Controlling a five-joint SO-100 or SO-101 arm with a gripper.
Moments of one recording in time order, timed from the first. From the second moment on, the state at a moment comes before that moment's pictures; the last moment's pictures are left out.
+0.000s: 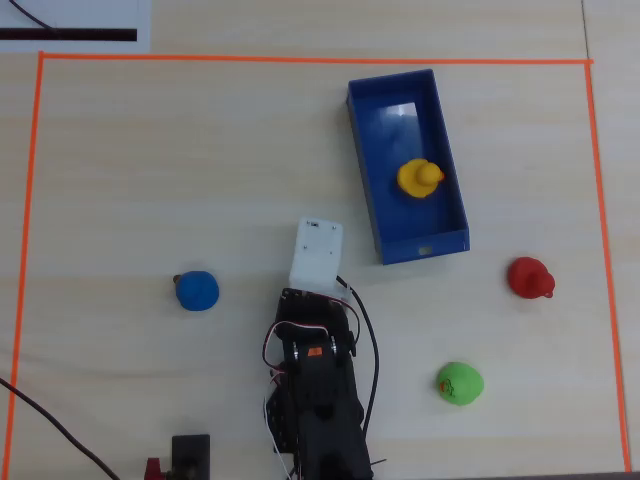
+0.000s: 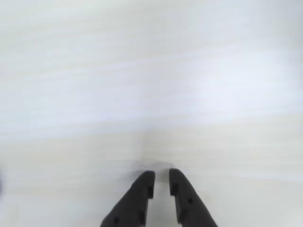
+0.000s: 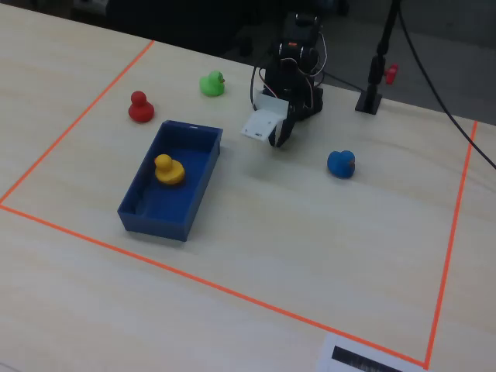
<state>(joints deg) -3.3 189.7 178.5 72.9 -69.4</state>
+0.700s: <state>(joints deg) -2.3 189.8 178.5 73.5 -68.2</state>
